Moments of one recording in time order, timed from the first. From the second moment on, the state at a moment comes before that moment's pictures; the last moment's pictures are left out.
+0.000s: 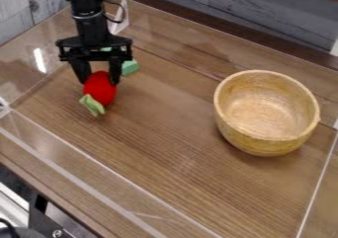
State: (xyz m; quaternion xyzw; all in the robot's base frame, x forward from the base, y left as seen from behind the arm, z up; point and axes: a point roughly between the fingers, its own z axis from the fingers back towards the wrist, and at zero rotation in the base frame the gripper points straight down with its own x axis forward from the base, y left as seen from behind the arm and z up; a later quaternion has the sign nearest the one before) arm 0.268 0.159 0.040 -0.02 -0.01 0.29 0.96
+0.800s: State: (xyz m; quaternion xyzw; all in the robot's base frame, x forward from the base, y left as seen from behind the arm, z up) arm 0.281 0.115 0.085 -0.03 -0.05 0.15 0.99
